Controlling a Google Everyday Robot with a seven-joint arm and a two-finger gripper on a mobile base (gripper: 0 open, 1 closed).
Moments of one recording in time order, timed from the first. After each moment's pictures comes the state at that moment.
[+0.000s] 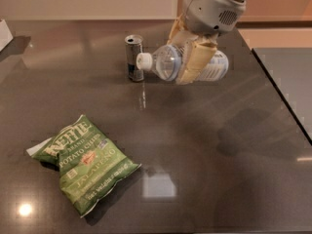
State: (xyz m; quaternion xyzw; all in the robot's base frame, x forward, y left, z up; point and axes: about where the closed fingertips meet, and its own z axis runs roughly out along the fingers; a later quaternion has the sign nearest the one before) arm 0.499 -0.051 0.986 -0.81 0.56 0.08 0.18
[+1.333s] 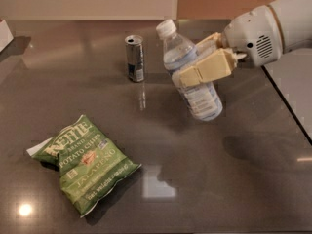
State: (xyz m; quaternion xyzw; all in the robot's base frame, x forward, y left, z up) arm 0.465 -0.060 0.998 -0.53 0.68 0.36 0.35
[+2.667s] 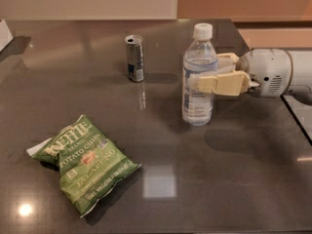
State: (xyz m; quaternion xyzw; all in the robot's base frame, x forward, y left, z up) arm 0.473 -0.086 0.983 -0.45 0.58 0.48 0.48
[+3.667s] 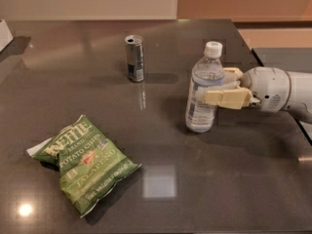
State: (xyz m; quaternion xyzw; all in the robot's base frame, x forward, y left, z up) arm 0.482 -0.108 0.947 -0.43 0.55 0.49 0.51
